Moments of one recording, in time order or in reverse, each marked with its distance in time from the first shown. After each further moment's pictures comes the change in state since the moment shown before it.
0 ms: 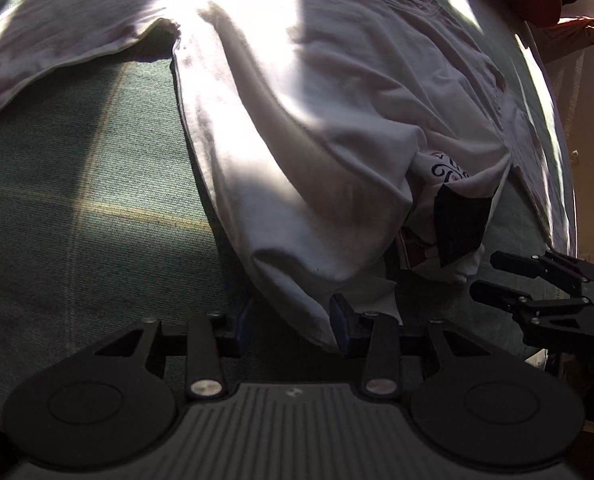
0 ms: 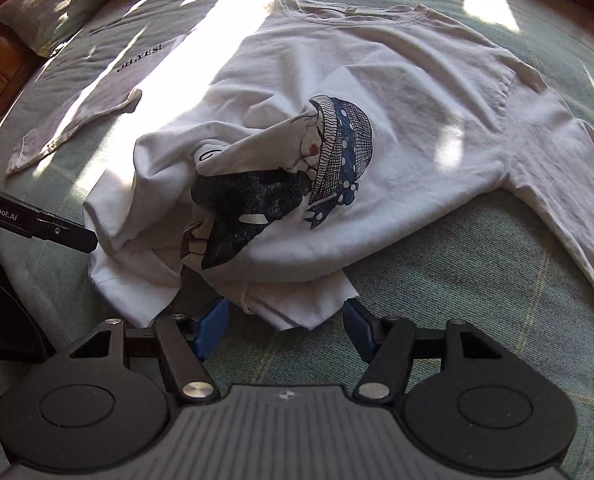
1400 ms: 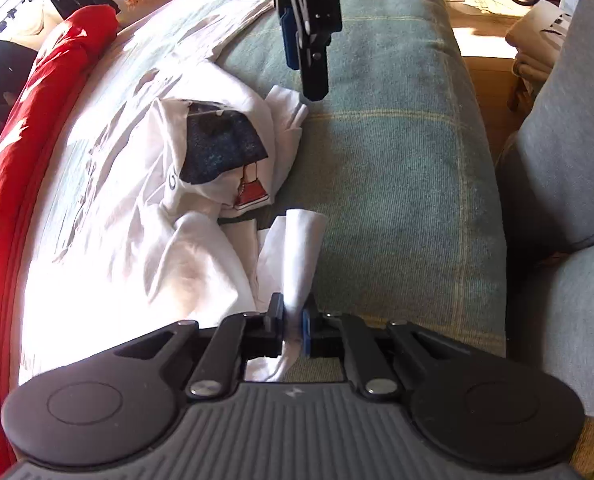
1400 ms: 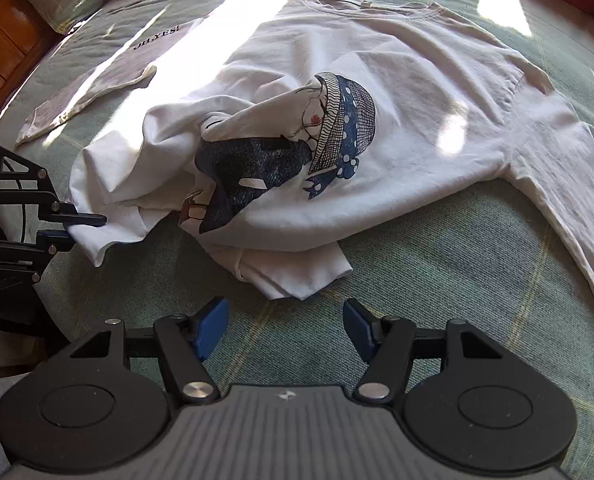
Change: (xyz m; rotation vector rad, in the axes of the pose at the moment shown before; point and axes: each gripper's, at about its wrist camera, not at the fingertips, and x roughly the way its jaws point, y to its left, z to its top) left arm 0.019 -0.080 -0.103 1.564 -0.225 0.396; right arm -0.003 -0.008 -0.014 -0.074 0.012 0.014
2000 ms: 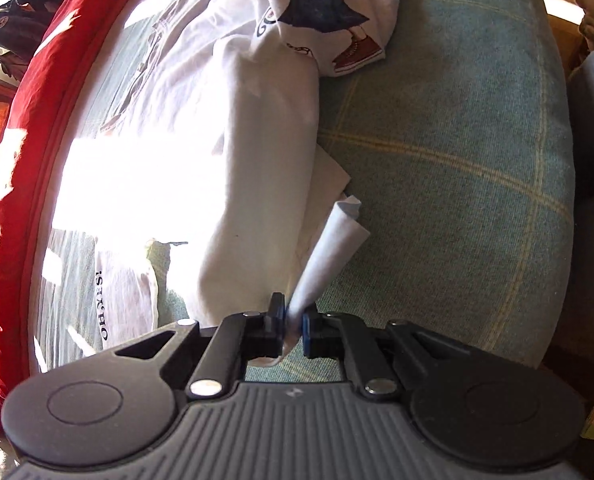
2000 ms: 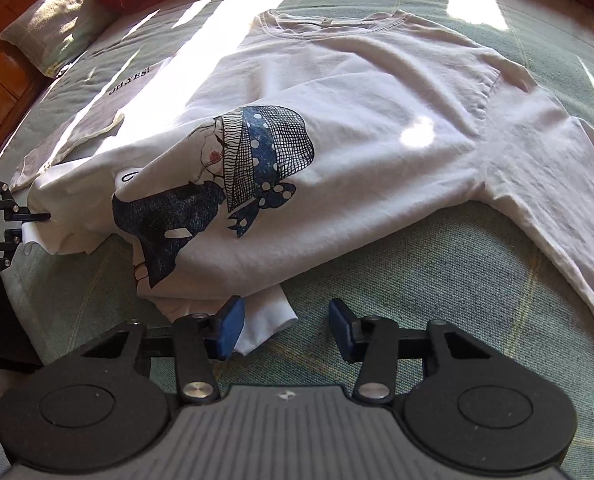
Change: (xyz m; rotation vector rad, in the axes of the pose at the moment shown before) left arm 0.016 0.032 -0.055 -0.125 0.221 0.084; right arm 0.016 -0.050 0.016 0.082 -0.085 0.062
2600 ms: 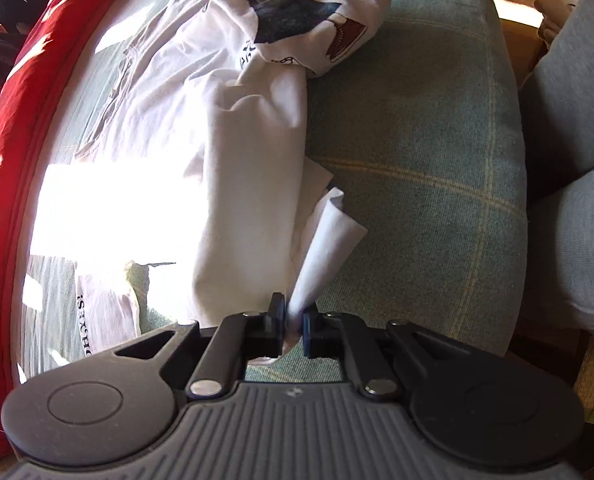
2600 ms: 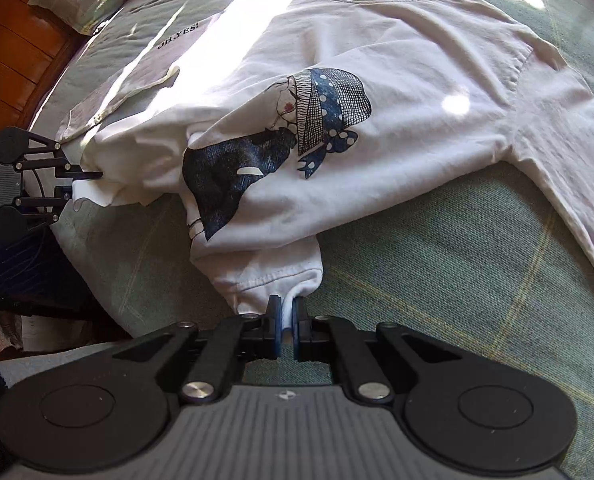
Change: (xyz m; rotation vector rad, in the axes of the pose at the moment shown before) left arm -0.025 0.000 0.001 0.082 -0.078 -0.121; right arm -0.041 0.023 -0.009 -0.046 0.189 0.081
